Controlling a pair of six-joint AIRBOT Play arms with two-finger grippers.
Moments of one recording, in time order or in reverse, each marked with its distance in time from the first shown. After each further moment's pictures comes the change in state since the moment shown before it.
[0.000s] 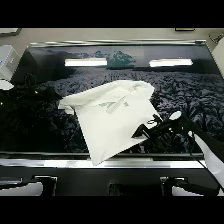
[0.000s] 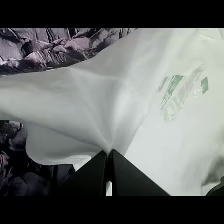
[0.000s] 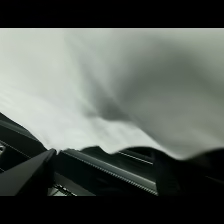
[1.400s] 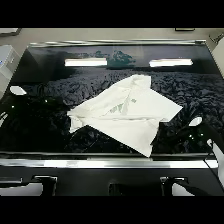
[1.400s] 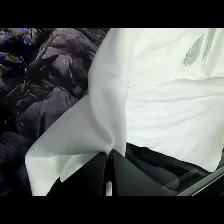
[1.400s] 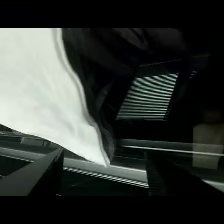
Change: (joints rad) left arm -0.059 -0.035 -0.094 0.005 -0.084 0.000; right arm -0.289 0.149 -0.093 -0.278 0.122 -0.033
